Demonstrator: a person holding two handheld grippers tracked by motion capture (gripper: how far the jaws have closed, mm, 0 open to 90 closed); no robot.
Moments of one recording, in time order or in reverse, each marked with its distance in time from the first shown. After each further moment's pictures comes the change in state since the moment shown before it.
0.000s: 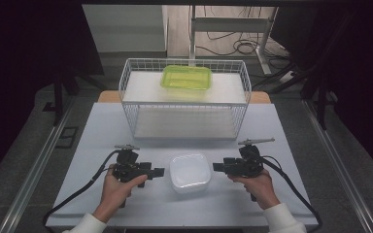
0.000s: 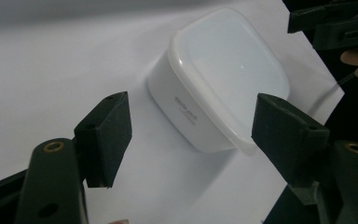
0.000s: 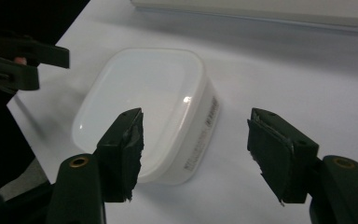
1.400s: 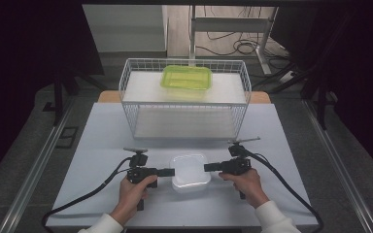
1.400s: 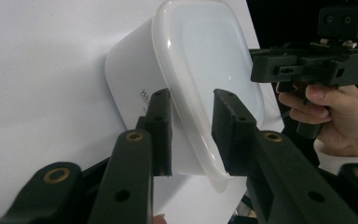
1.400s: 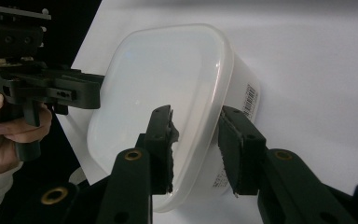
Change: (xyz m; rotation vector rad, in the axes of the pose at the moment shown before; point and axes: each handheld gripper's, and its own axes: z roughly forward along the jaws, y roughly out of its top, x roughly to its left) left arm 0.010 -0.009 0.042 -0.014 -0.185 -0.279; right arm -0.014 0.001 0.042 0.112 0.166 0.181
